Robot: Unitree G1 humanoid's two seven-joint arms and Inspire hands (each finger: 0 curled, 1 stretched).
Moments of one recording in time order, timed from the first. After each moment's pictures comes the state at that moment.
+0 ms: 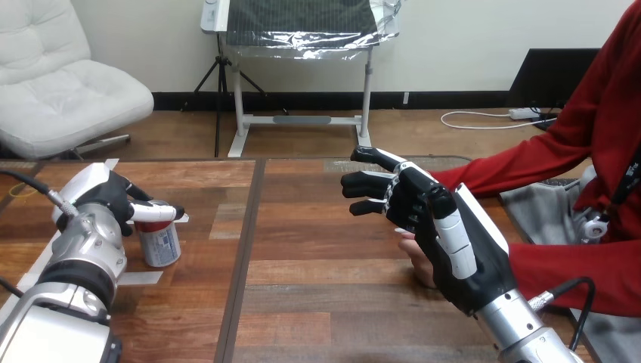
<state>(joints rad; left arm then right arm) -0.87 0.43 -0.26 1.31 0.44 0.18 0.07 -0.04 -0.12 0.00 0.22 0.21 -0.44 0.53</state>
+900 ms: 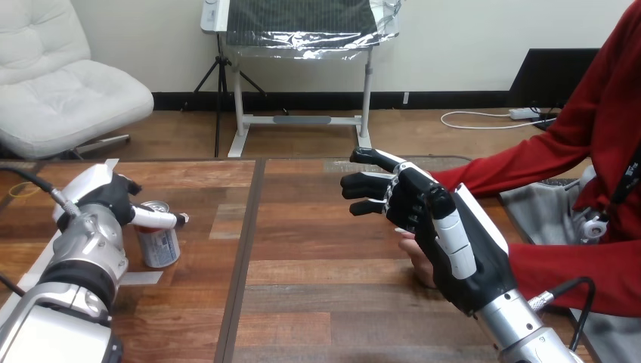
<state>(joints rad) -0.87 0.43 -0.29 1.31 0.48 0.20 0.04 -0.04 -0.12 0.00 0.22 0.20 -0.44 0.53</state>
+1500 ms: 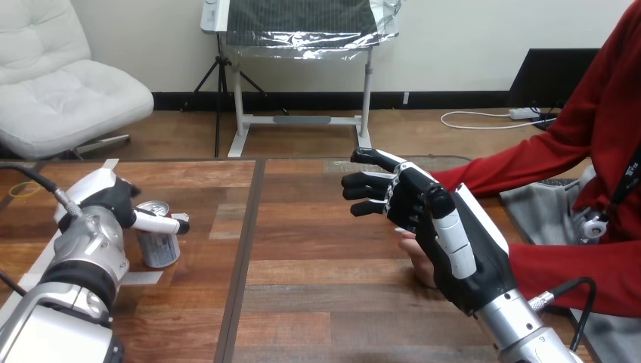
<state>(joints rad) -0.87 0.43 -0.31 1.31 0.50 0.21 0.01 -0.04 -0.12 0.00 0.22 0.20 -0.44 0.52</state>
